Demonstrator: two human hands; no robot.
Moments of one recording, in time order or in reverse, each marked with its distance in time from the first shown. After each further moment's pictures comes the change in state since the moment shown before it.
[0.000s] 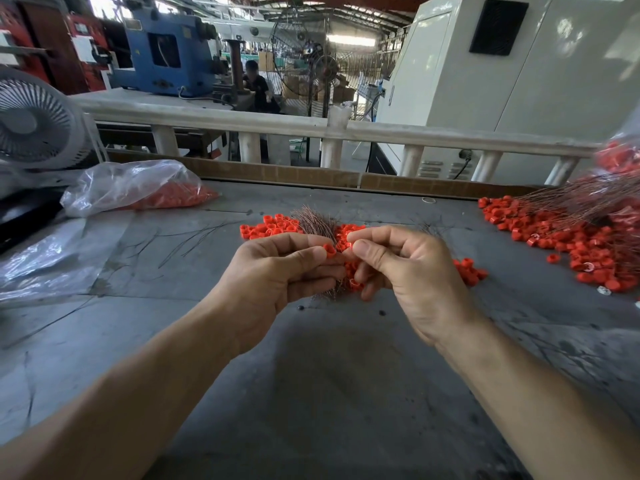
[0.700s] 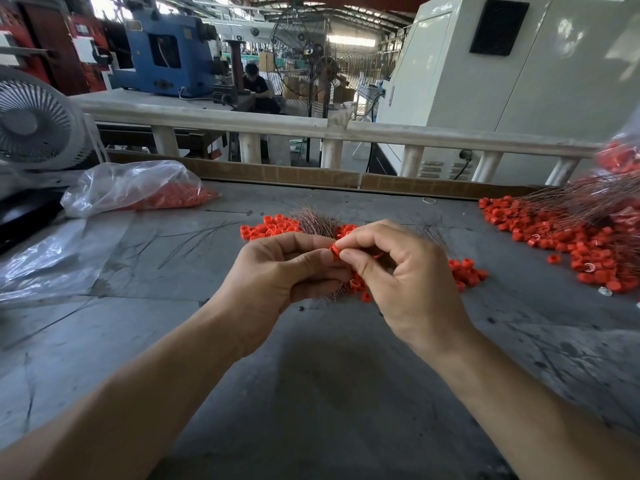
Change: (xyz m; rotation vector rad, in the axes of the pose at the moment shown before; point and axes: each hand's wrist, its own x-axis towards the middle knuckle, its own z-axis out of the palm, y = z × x) left_hand -0.004 0.000 0.005 0.047 -0.028 0.053; right_hand -0.012 -0.013 0.010 -0.582 0.039 -0.474
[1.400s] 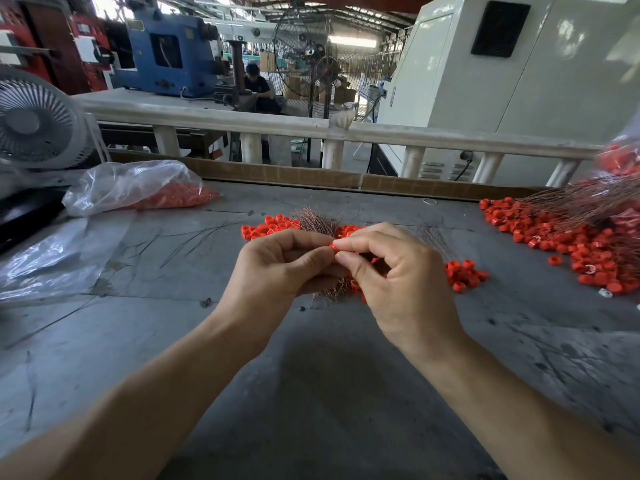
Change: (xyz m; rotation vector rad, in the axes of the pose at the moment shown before) left_hand 0.000 -0.007 0.004 0.125 0.100 0.126; right_hand -0.003 -0.001 0.010 -0.046 0.051 0.000
